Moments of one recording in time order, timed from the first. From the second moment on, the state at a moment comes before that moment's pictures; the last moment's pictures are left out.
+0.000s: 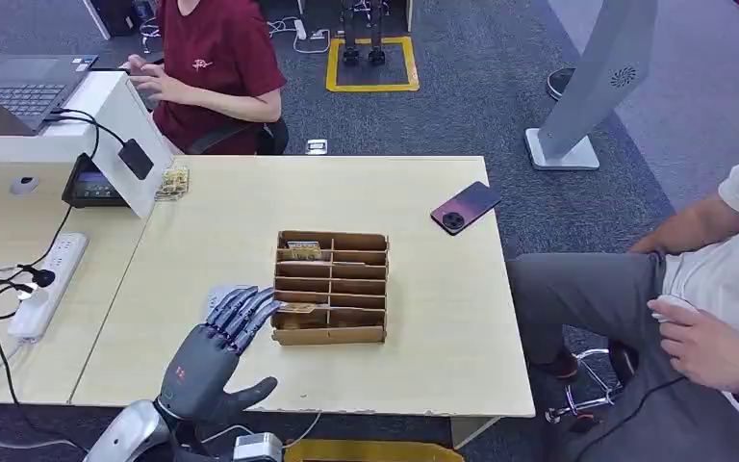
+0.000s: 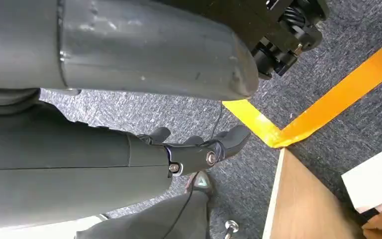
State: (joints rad) left arm 0.09 0.21 -0.50 -1.70 -1.05 0.21 -0.35; right arm -0.07 0.22 -0.38 -0.27 1.37 -0.16 -0.15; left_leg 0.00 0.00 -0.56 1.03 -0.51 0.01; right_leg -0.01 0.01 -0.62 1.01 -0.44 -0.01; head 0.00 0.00
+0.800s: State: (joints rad) left arm -0.01 0.08 -0.57 -1.48 -1.22 0.22 -0.16; right arm -0.08 0.22 -0.40 -0.27 1.40 -0.15 -0.16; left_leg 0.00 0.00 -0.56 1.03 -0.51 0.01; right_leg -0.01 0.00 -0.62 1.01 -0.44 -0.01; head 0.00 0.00
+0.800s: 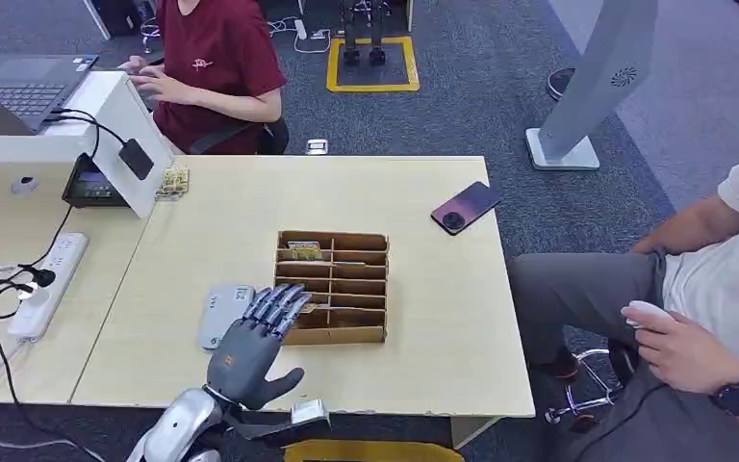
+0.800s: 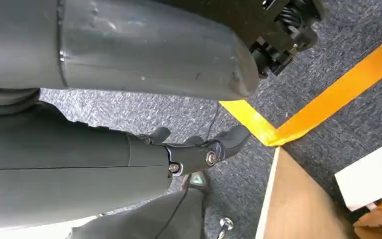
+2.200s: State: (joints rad) left arm -0.04 -0.09 -0.33 -1.42 -1.30 0.18 -0.11; right arm -0.08 0.23 -0.42 -0.28 1.43 -0.14 -0.16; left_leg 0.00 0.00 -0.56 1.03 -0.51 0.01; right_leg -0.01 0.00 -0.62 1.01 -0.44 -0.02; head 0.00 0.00
